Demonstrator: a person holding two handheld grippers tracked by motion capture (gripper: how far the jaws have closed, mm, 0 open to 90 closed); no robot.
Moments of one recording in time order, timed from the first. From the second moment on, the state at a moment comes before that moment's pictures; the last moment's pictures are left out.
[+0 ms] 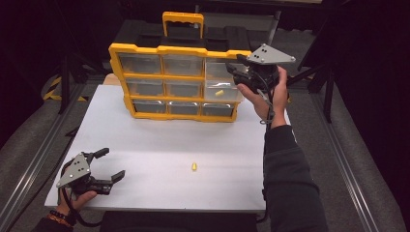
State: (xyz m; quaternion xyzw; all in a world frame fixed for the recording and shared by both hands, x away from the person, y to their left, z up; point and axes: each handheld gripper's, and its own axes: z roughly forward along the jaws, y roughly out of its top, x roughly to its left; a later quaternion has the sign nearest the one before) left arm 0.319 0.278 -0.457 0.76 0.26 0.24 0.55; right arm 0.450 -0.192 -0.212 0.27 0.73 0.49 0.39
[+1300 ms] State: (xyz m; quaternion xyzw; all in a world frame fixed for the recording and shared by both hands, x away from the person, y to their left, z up) left arm 0.318 0.277 -0.457 0.76 0.26 0.25 0.55; right arm 0.363 -0.186 -0.328 0.22 0.73 0.54 0.36
